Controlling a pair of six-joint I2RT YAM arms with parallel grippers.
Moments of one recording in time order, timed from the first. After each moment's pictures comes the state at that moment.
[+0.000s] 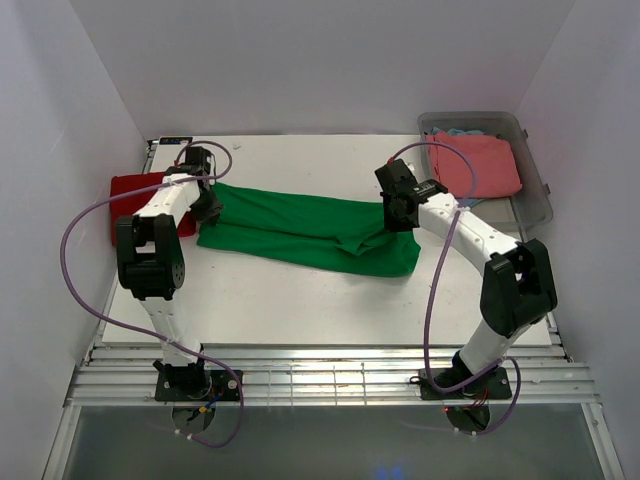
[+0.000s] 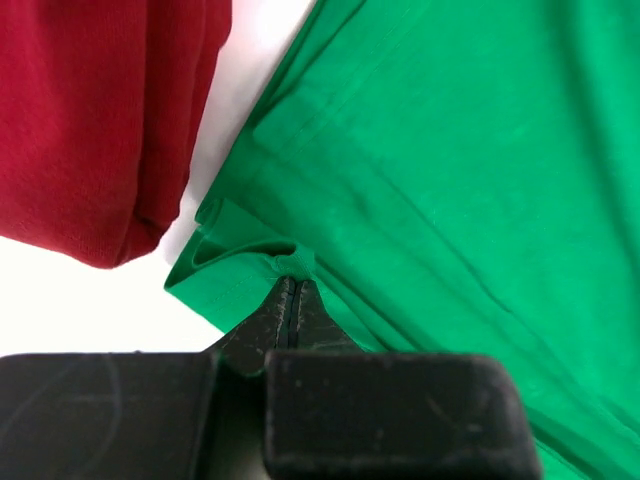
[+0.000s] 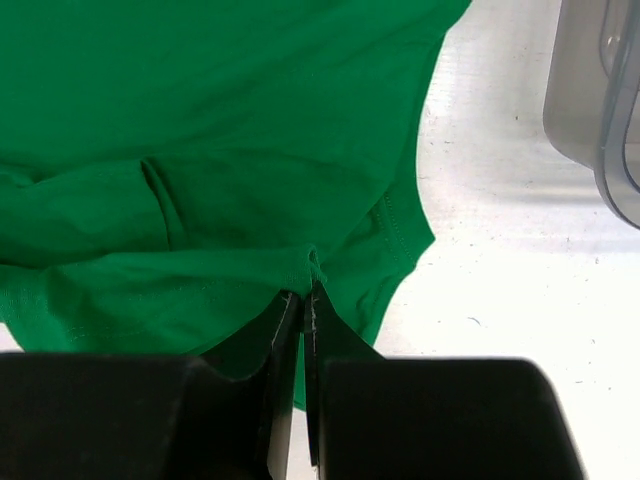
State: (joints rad) left arm -0.01 1.94 1.49 -0.73 -0.19 -0.48; right arm 0.51 1.66 1.33 -0.74 0.30 0.36
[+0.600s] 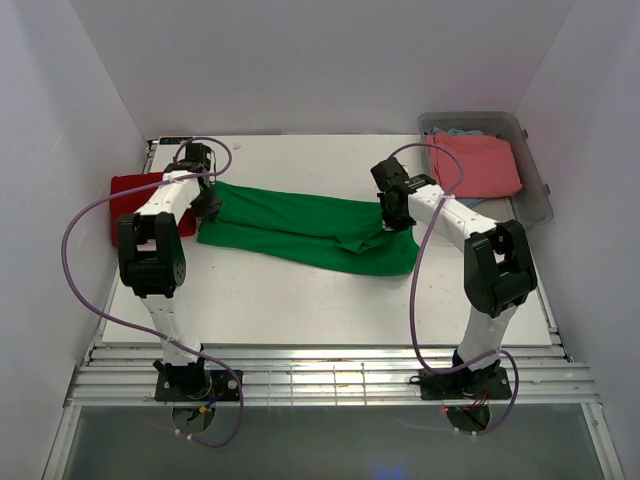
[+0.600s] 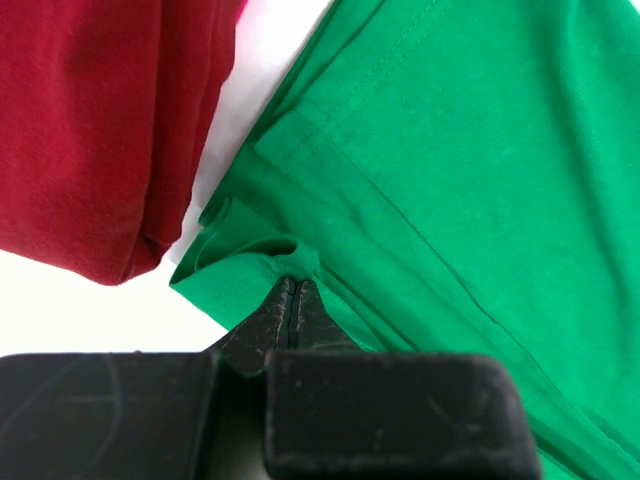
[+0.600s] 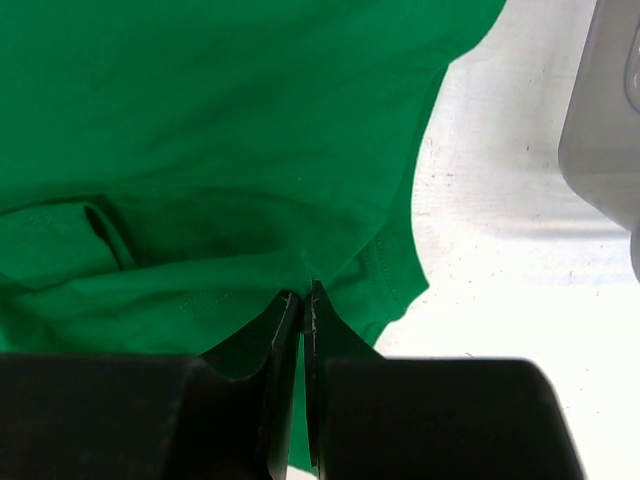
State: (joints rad) left arm -0.01 1.97 1.54 -0.74 -0.21 -0.49; right arm 0.47 1.82 1.40 -0.74 0.29 0.31
